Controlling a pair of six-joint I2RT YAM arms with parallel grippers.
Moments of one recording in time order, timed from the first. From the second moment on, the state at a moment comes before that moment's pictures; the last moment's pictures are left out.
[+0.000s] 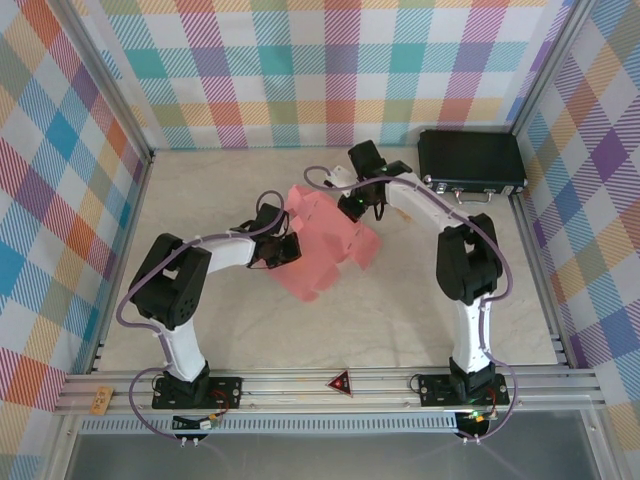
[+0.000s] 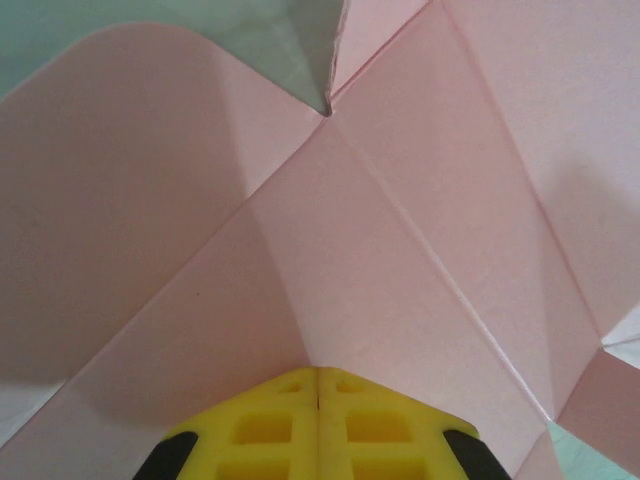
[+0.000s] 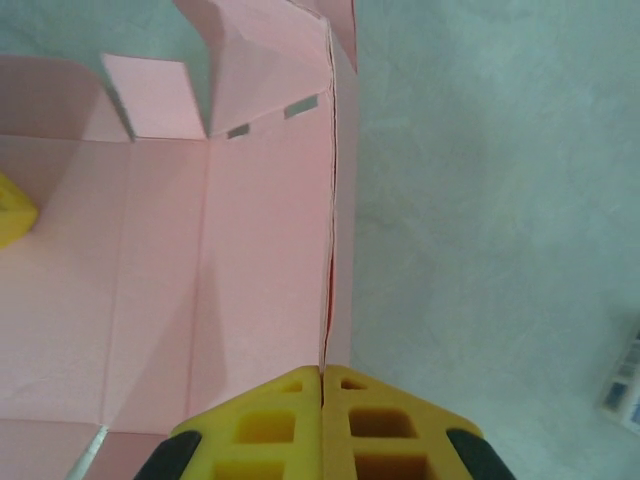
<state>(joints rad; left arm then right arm) -0.44 1.84 1.00 -0.16 0.22 -0.71 0.50 2.03 1.74 -0.73 -0.17 -0.46</state>
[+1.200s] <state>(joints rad) -0.42 1.69 0.84 -0.20 0.19 -0.73 0.63 1.91 1.40 -0.19 0.07 -0.82</state>
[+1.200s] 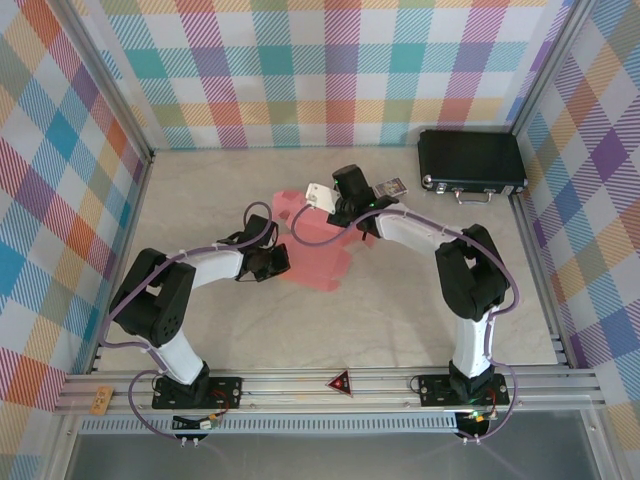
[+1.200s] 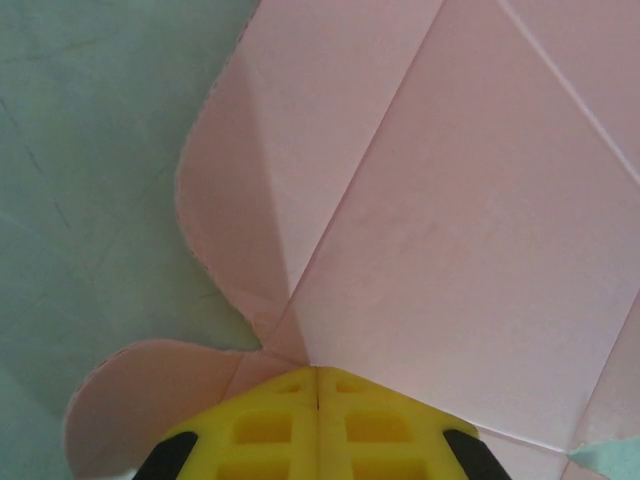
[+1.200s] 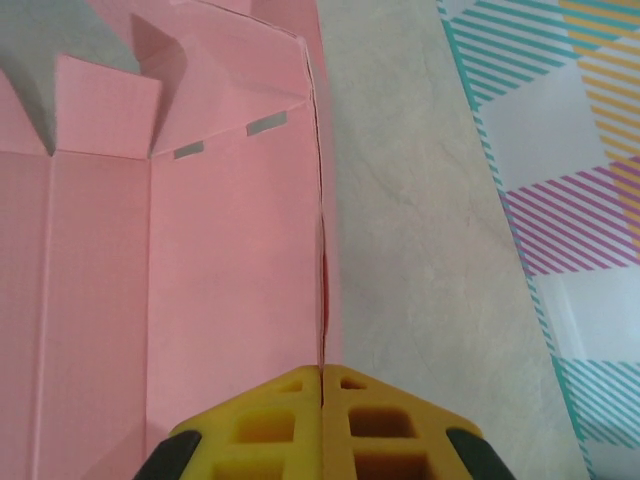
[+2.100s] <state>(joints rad) -0.43 1.68 0.79 -0.05 0.24 -0.87 0.70 1.90 1.11 0.38 0.14 -1.17</state>
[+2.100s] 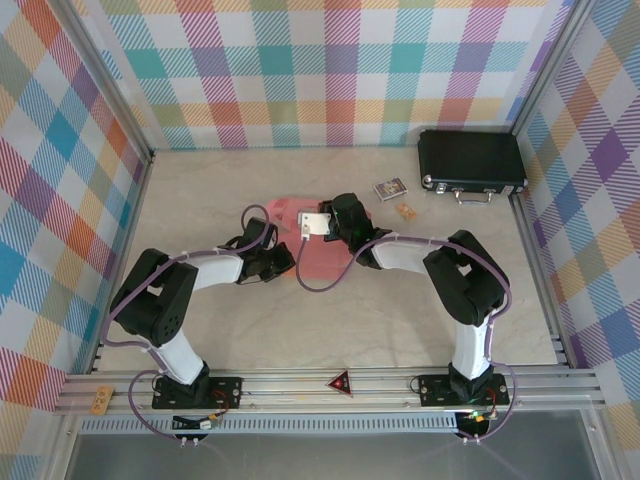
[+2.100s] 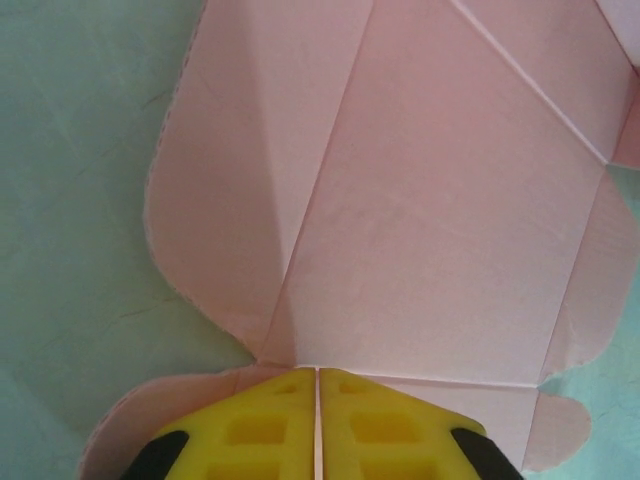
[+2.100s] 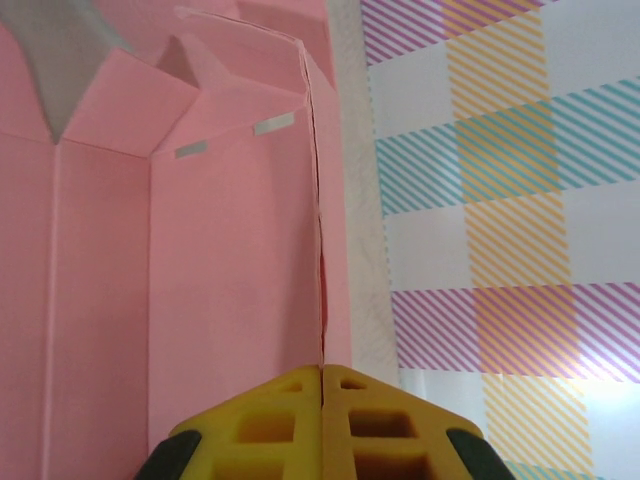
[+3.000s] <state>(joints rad) -0.13 1.64 1.11 -0.39 -0.04 -0.57 0.70 1.90 1.11 0.40 0.14 -1.18</state>
